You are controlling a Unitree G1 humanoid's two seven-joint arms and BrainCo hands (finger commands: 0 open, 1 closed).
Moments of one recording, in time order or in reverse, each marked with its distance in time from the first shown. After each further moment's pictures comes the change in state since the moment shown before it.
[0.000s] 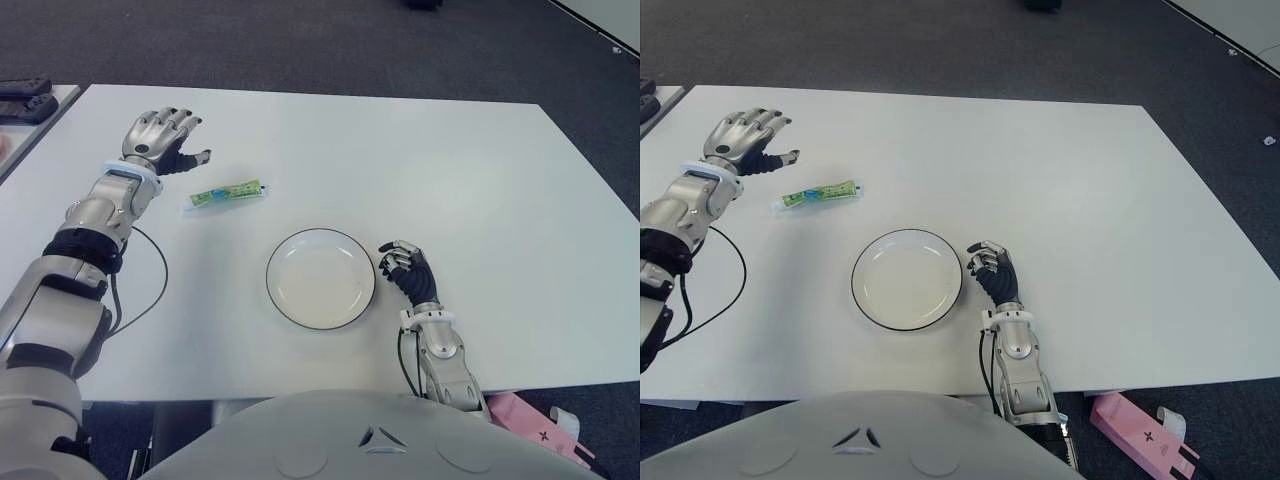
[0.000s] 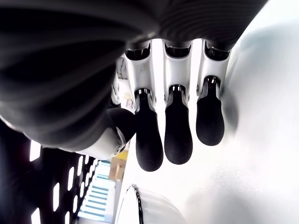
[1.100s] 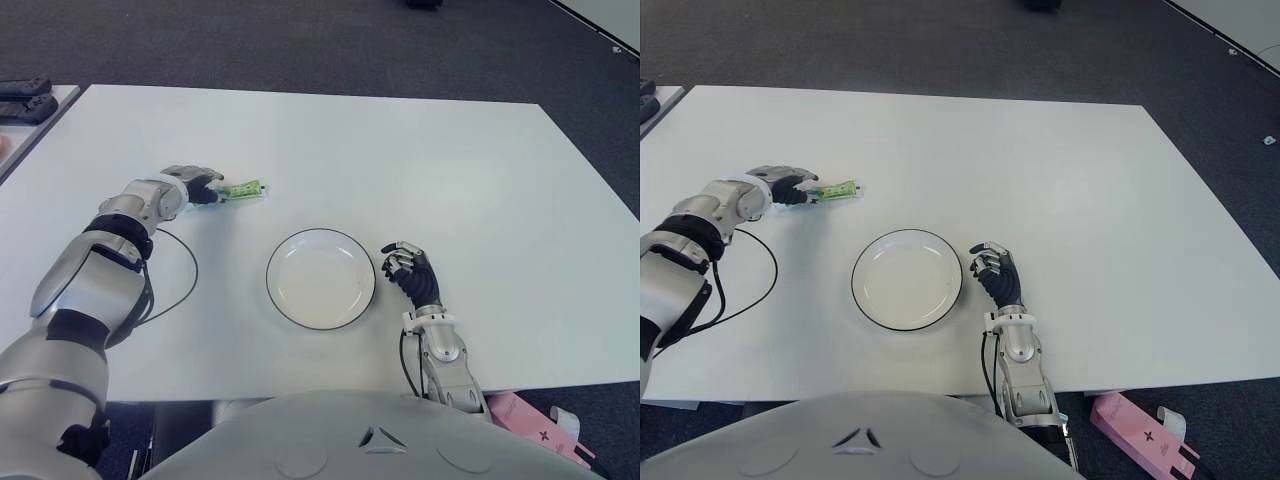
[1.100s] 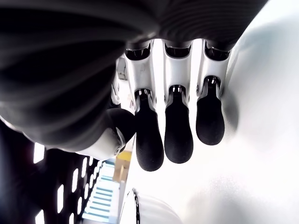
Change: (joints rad) left arm -0.138 -0.157 -0.165 0.351 -0.089 -0.064 -0.345; right arm 0.008 0.003 -0.020 0.024 0.012 -0.053 0.004
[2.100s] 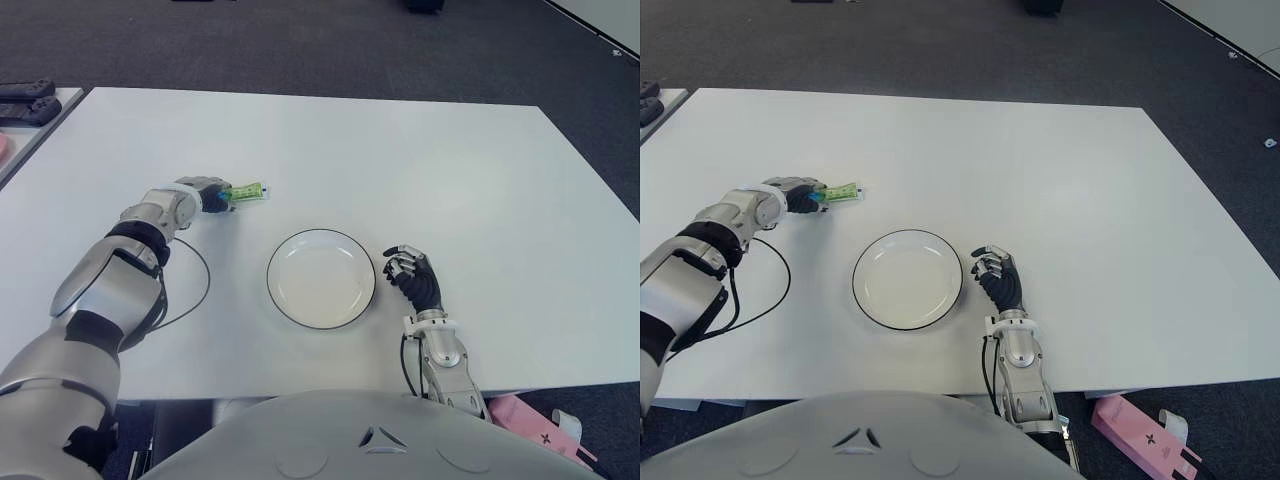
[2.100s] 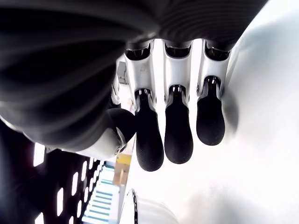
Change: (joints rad) left arm 0.017 -0.062 -0.048 0.021 -0.048 0.050 -0.023; right arm 0.028 0.000 0.003 -0.017 -0.015 -0.001 -0.014
